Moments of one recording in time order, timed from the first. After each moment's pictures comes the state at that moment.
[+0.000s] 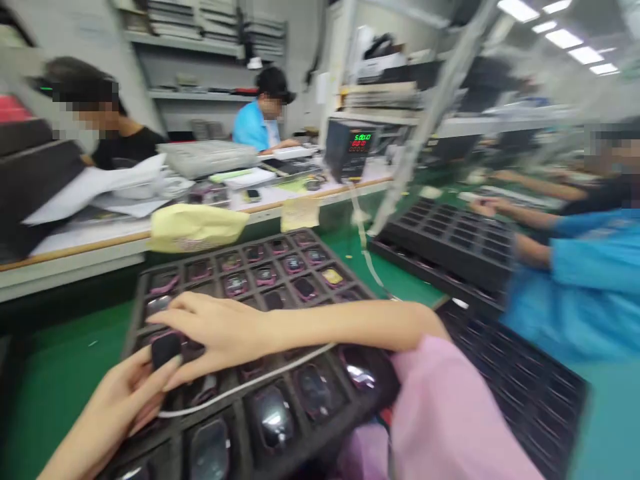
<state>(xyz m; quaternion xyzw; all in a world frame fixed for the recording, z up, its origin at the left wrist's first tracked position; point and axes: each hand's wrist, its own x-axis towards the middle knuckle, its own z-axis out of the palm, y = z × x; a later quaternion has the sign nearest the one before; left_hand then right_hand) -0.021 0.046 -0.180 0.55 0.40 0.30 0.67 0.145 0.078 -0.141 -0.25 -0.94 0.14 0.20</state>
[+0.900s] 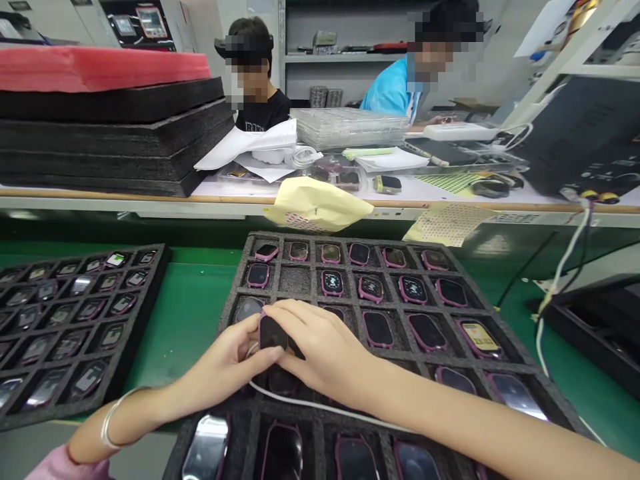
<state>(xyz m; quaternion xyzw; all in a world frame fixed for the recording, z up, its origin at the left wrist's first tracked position) -0.050 0.057 -0.204 0.55 0.39 0.38 0.63 0.136 0.094 -0.182 -0.24 -0.92 0.15 0.27</state>
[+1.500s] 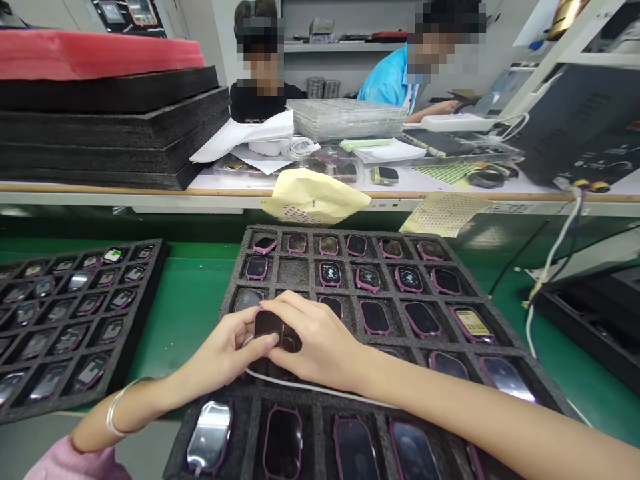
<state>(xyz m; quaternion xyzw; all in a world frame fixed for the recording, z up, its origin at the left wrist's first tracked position) -0.052 0.056 -0.199 0.54 0.37 0.39 0.65 0.129 0.091 -0.190 -0.25 -0.89 0.23 0.29</state>
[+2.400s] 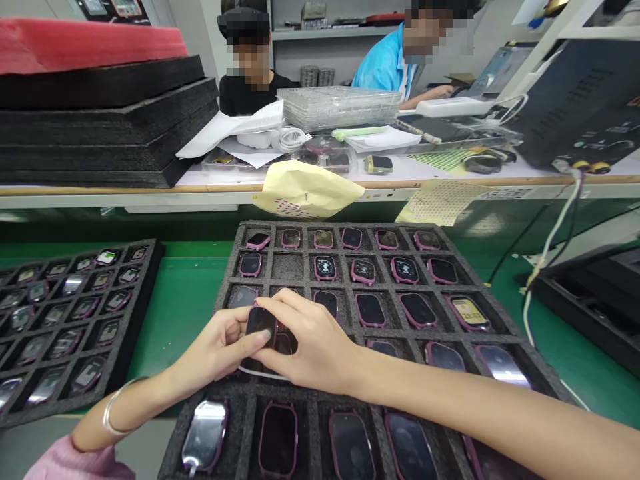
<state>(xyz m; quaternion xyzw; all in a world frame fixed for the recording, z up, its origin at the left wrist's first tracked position) -0.052 0.058 -0.194 0.50 0.38 0.38 0.68 0.128 0.084 -0.190 -0.27 -0.85 0.28 0.35</state>
